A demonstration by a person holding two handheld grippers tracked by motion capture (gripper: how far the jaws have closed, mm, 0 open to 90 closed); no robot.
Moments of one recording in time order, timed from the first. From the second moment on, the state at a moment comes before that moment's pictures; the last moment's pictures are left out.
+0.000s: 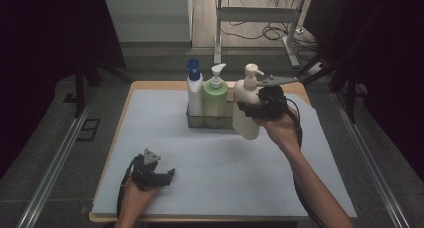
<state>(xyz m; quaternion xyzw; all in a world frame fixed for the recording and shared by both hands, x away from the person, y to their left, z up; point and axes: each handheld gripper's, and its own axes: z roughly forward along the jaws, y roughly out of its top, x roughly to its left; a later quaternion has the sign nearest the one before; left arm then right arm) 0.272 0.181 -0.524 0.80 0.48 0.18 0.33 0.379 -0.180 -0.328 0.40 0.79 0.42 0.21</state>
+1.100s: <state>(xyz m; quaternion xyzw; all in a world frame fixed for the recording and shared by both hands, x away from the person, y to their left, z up) 0.273 0.181 -0.524 0.80 0.48 0.18 0.32 0.450 -0.178 -0.337 0.44 0.75 0.42 0.25</state>
